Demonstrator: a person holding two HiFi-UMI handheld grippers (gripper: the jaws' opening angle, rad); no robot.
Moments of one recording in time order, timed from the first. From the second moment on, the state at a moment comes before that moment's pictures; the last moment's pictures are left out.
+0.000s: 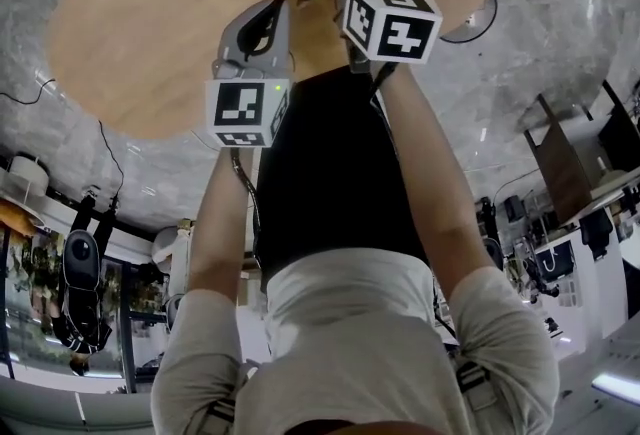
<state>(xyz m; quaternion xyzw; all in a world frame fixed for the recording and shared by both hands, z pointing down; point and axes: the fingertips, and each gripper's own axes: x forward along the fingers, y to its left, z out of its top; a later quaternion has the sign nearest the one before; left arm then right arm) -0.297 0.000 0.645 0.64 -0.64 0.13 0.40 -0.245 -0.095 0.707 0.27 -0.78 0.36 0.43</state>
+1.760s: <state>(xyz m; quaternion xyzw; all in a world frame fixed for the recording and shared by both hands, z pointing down) -0.256 -0.020 0.315 0.66 -0.71 0.04 0.25 -0.211 -0.065 0.291 0.22 -0.94 0.02 0.26</state>
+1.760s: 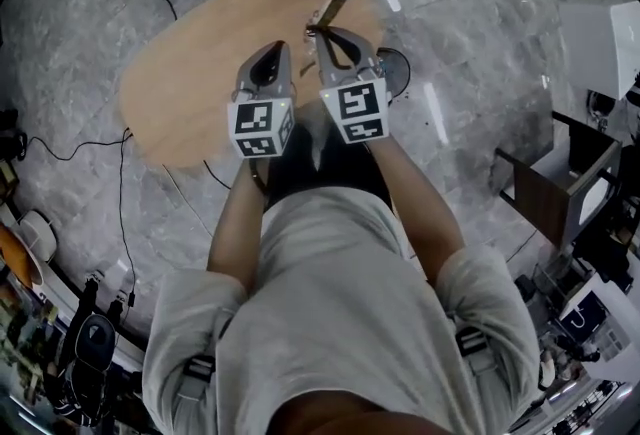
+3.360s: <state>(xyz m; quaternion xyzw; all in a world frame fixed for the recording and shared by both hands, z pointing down) 0.146 -0.096 0.391 0.79 -0.53 0.13 0.29 0.242 -0.122 0.388 0.46 -0.84 0.16 0.24</state>
